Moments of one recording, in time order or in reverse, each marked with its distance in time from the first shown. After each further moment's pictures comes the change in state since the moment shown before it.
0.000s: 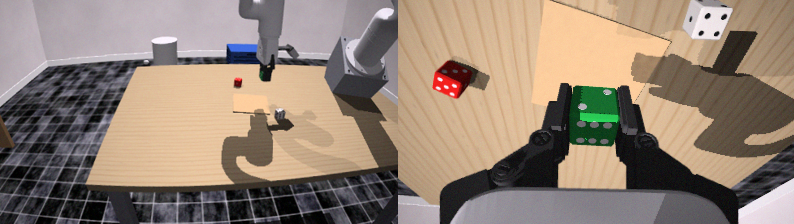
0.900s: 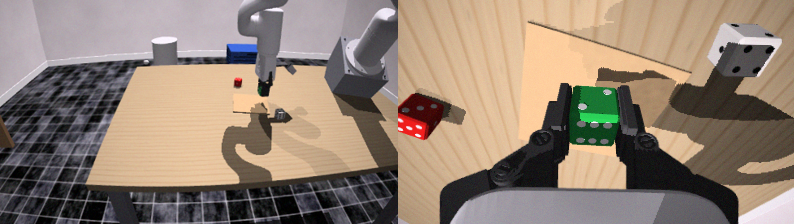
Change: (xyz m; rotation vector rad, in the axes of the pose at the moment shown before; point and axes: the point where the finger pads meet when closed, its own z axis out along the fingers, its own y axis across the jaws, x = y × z) arm 0.000 0.001 0.064 0.000 0.005 -0.001
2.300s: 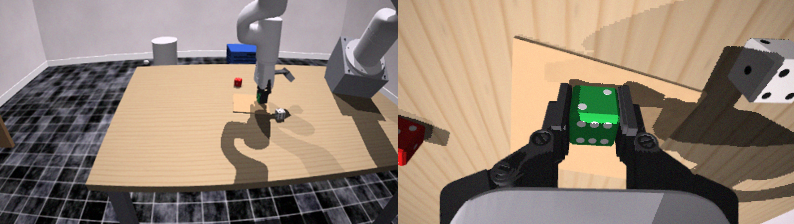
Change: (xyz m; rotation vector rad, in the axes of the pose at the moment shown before) arm -0.002 -0.001 0.031 0.000 -0.003 -0.001
